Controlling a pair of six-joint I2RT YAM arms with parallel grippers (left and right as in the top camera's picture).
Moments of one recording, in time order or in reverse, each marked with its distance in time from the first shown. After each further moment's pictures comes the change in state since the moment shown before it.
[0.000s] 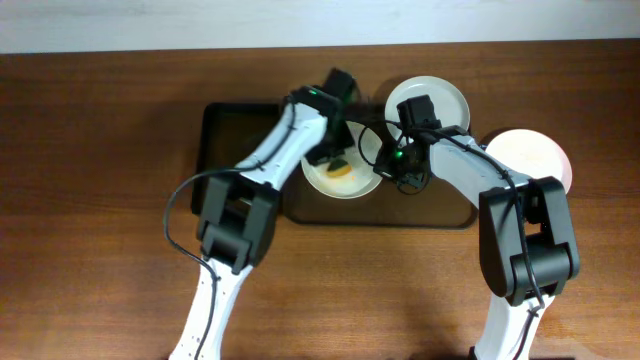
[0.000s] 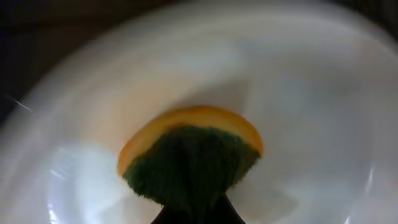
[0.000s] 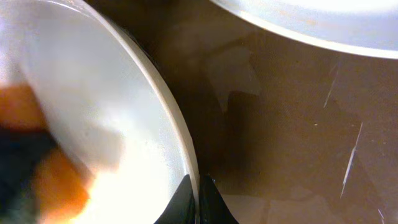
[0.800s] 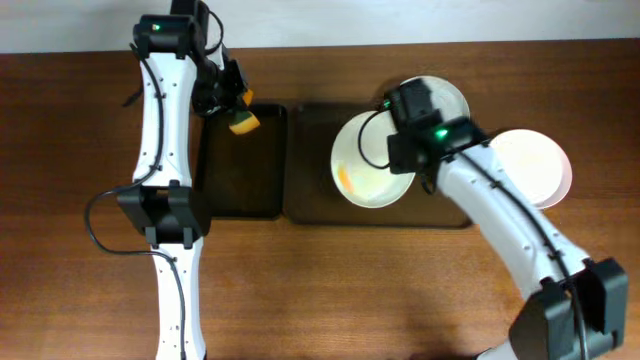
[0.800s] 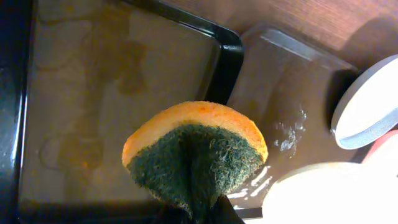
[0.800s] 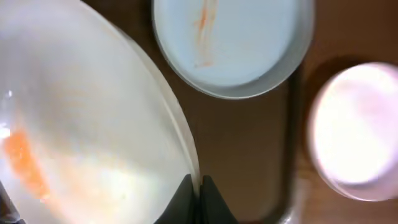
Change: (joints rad) left arm 0.411 0.069 0.700 -0.640 0.243 0.446; right arm 0.175 -0.345 0.116 -0.373 0.616 -0.363
